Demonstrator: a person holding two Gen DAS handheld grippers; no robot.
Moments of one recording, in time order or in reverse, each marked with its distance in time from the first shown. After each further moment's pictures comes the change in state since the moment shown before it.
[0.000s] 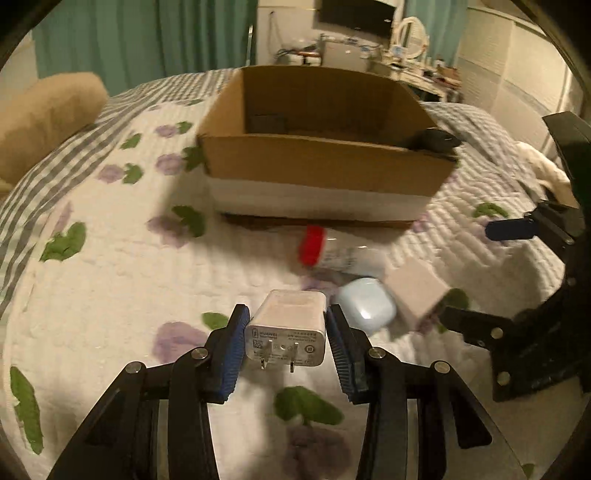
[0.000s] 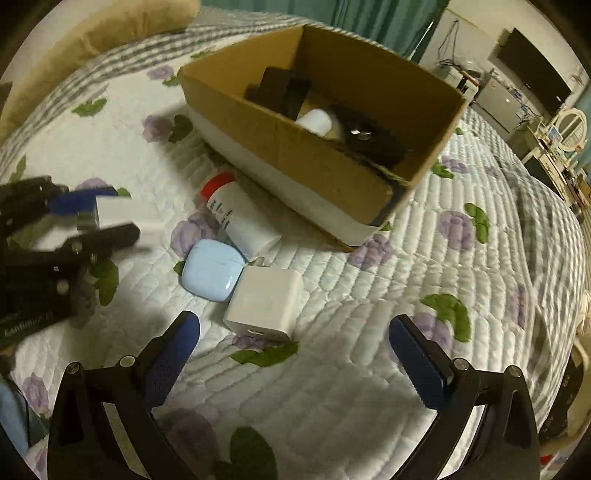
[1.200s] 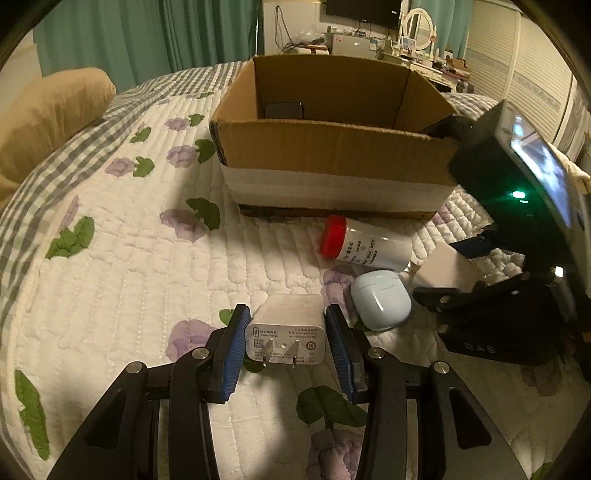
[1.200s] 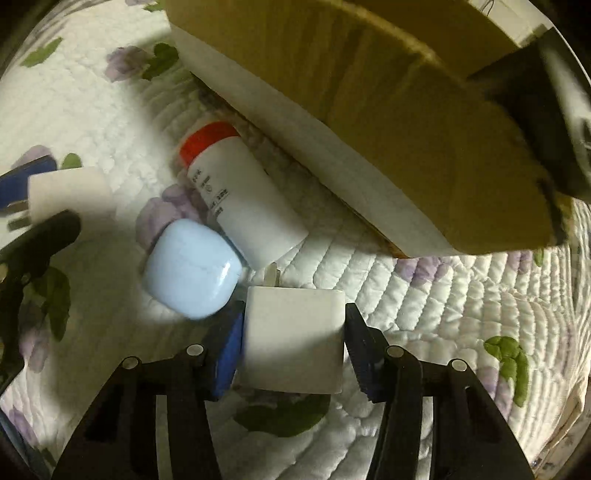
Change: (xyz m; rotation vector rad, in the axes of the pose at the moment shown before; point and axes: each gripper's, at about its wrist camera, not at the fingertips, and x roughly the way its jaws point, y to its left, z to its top) left arm 0.004 0.006 0.000 0.020 0.011 0.044; right arm 0.073 0.022 0.047 -0.050 0.183 -0.019
